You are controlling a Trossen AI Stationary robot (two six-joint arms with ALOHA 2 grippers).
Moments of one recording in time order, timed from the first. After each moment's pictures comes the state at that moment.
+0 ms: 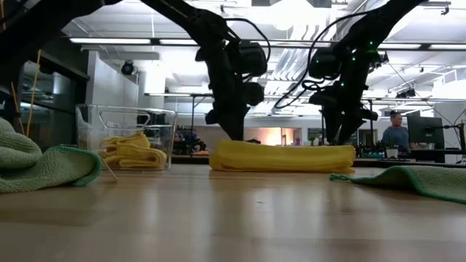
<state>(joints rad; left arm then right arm) 0.44 2.15 1.73 -0.89 0.14 -0.09 -0.72 1.46 0.90 -0.68 -0.02 0.39</state>
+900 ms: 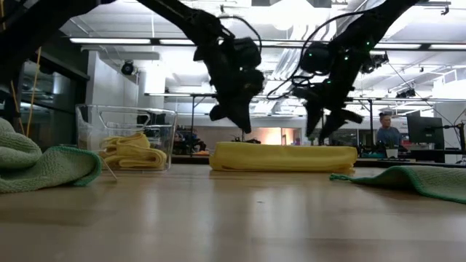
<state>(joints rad) 0.50 2.12 1.74 -0.80 0.25 -0.11 -0.65 1.49 0.90 -0.48 -0.05 0.58</state>
